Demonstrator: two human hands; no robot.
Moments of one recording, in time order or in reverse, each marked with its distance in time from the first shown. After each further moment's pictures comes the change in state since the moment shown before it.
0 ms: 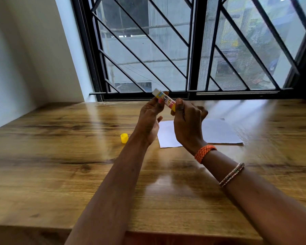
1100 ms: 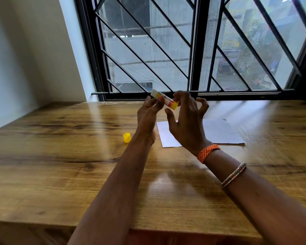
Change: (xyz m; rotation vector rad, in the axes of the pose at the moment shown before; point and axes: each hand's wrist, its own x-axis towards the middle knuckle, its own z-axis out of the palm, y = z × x) left_hand -0.001 0.002 -0.001 0.008 0.195 0.013; right_hand -0.002 0.008 0.002 -0.173 -0.002 -0.340
